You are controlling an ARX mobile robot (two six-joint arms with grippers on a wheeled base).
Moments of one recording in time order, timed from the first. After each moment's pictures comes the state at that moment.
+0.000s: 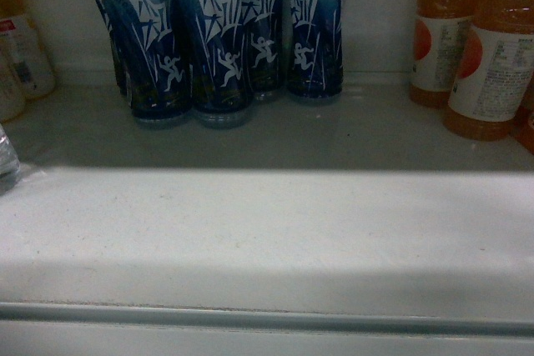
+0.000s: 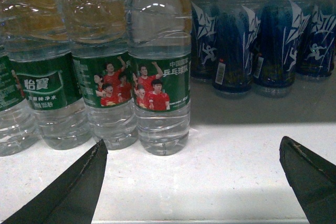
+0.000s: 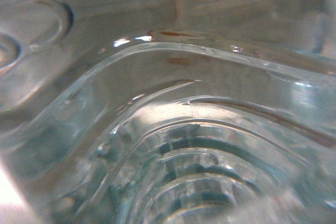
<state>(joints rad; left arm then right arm) 0.00 0.01 0.01 0.00 0.00 0.00 0.03 0.69 0.29 0.22 -0.17 0.11</state>
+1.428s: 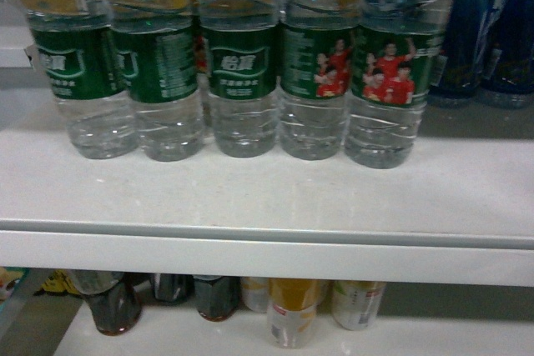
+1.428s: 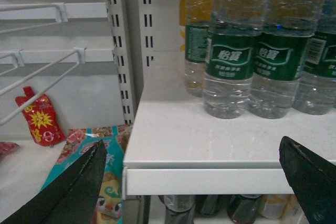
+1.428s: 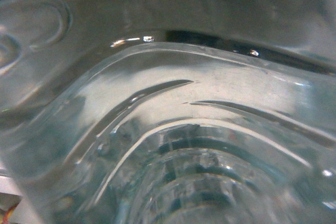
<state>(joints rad) 0.00 0.01 0.01 0.00 0.00 0.00 0.03 0.69 0.29 0.22 -0.18 0.11</state>
